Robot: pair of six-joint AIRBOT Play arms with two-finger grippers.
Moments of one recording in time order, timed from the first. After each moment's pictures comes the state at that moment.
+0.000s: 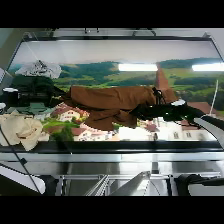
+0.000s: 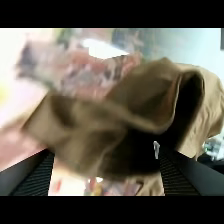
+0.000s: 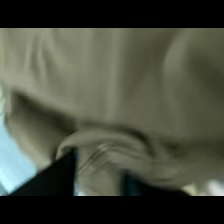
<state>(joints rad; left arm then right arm) 0.35 -1.88 1.29 0.52 -1.21 -1.03 0.14 -1.59 0.80 -0.24 0.84 0.86</state>
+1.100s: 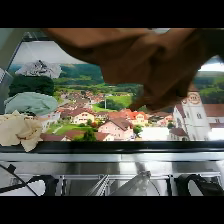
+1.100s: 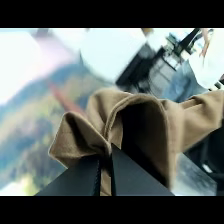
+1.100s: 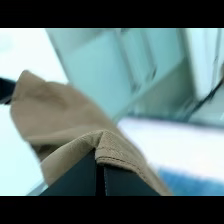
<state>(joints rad) 0.28 -1.37 1.99 0.19 -1.50 -1.13 -0.22 -0.65 1.09 -0.07 0.98 0.75</state>
